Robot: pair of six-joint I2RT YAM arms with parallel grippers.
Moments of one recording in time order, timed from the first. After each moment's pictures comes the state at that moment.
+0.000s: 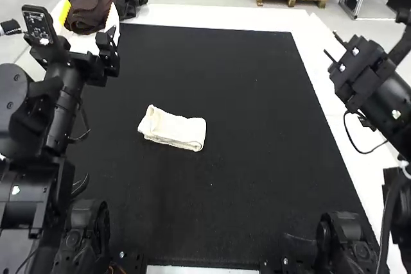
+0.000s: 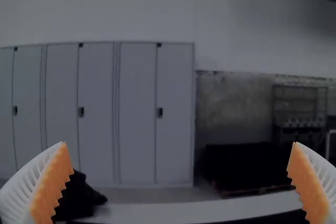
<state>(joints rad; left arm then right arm) 0.08 0.03 0.44 0.05 0.14 -0.09 0.05 0.09 0.57 0.13 -0.82 0.82</state>
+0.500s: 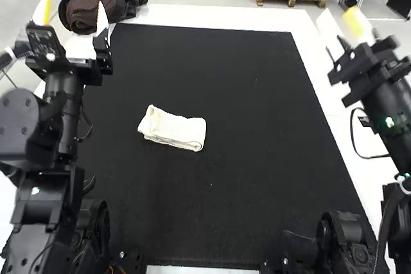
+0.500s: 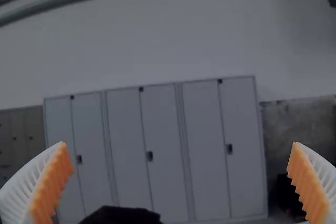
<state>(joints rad) 0.08 0.01 0.25 0.37 -0.02 0.13 -0.01 0.01 0.55 0.00 -0.44 0.41</state>
